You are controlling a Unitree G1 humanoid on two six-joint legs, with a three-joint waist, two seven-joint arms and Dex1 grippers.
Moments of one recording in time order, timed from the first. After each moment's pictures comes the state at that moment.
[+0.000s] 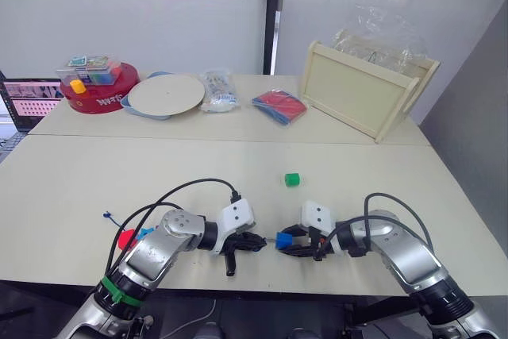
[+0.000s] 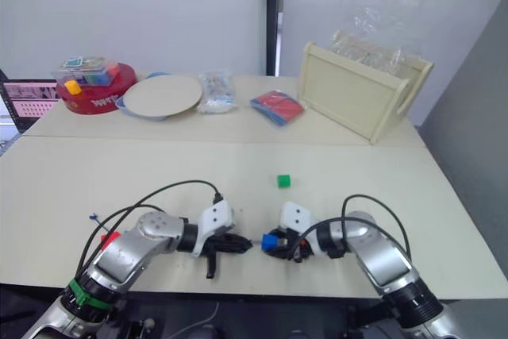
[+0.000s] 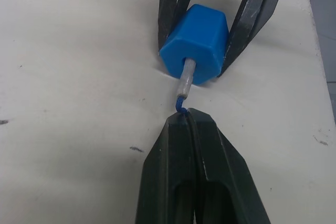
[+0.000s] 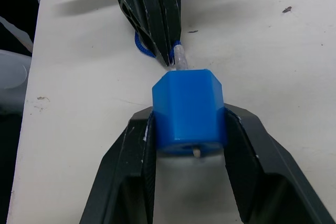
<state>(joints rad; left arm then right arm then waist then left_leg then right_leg) -0.43 0.54 -0.39 -0.19 -0.22 0.61 -1.00 -0.36 -0.63 0.31 -0.19 0.16 0.47 1.08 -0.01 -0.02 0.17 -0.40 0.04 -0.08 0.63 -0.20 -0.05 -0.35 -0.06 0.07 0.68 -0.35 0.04</state>
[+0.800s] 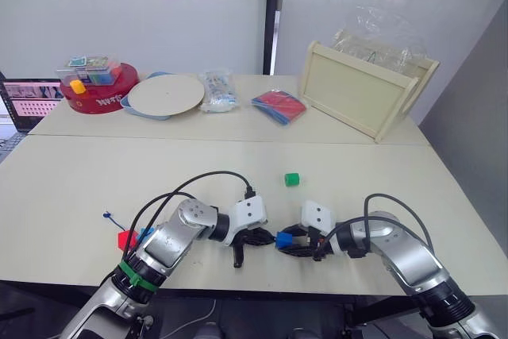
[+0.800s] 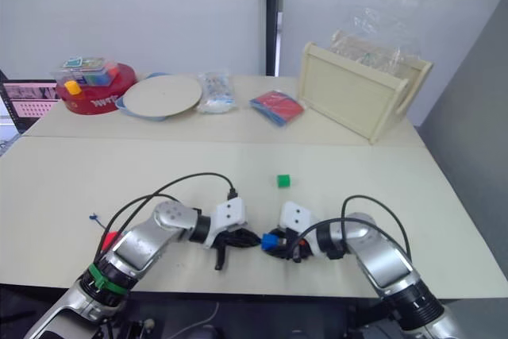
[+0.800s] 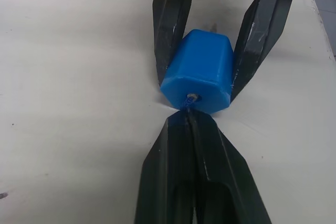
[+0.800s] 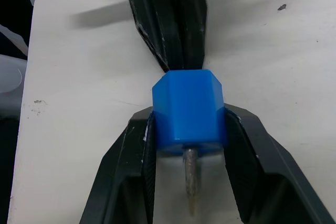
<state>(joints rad) -0.52 0.51 -0.45 -0.11 -0.14 0.54 -1.06 -0.35 -0.63 0.31 -0.21 0.17 0.50 1.06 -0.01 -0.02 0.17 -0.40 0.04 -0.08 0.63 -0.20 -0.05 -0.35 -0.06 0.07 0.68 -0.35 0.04</state>
